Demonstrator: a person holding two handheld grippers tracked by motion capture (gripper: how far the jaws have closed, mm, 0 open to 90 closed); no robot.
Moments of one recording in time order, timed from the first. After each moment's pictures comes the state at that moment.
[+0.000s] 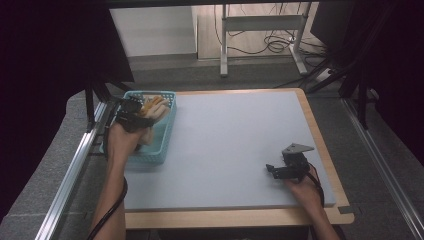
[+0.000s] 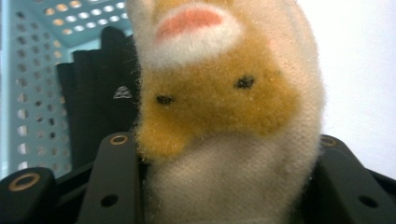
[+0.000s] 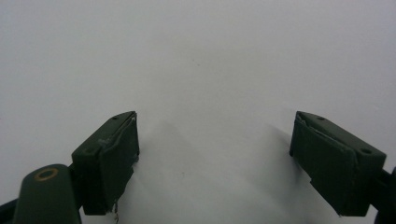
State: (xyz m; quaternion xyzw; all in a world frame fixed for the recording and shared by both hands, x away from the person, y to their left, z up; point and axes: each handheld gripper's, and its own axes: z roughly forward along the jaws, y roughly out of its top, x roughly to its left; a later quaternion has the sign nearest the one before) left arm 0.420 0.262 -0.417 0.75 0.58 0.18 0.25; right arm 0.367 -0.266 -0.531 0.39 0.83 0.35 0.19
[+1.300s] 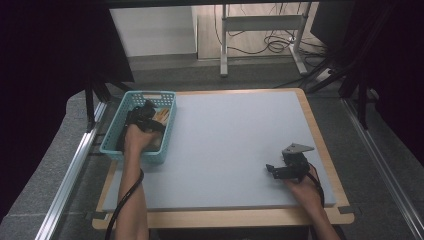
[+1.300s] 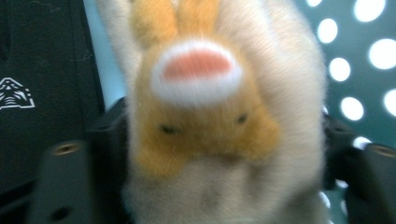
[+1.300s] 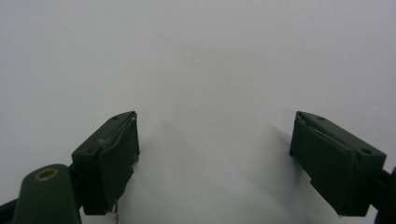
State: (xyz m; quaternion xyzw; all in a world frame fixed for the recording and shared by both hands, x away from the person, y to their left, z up) left arm 0.488 0.256 -0.504 0.78 0.59 0.06 0.22; right arm 0.367 -0.266 -0.531 0.39 0.83 0.35 0.19
